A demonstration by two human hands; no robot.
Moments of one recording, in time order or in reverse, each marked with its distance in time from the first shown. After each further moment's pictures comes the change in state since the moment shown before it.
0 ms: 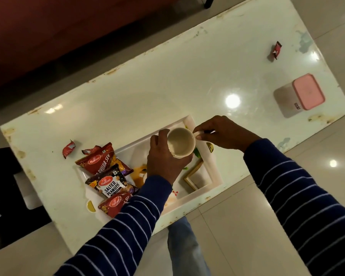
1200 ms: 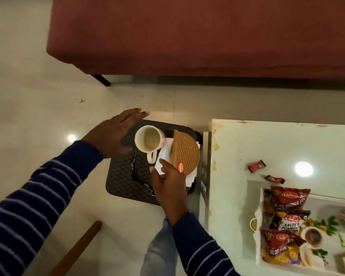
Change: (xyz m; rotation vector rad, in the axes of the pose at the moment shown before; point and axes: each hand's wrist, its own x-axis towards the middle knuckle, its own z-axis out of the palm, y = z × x) left_hand -0.065 -0.421 -0.568 0.466 -0.189 -0.020; right_hand 0.075 -0.562 0.397 0.469 0.081 -0.075
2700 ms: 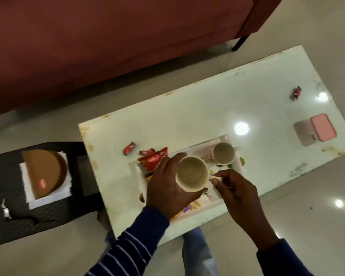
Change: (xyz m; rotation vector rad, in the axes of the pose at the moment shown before) left_hand 0.030 0.520 0.154 -0.522 0.274 0.136; right_hand -0.188 0.173 -0.436 -0.010 0.456 0.018
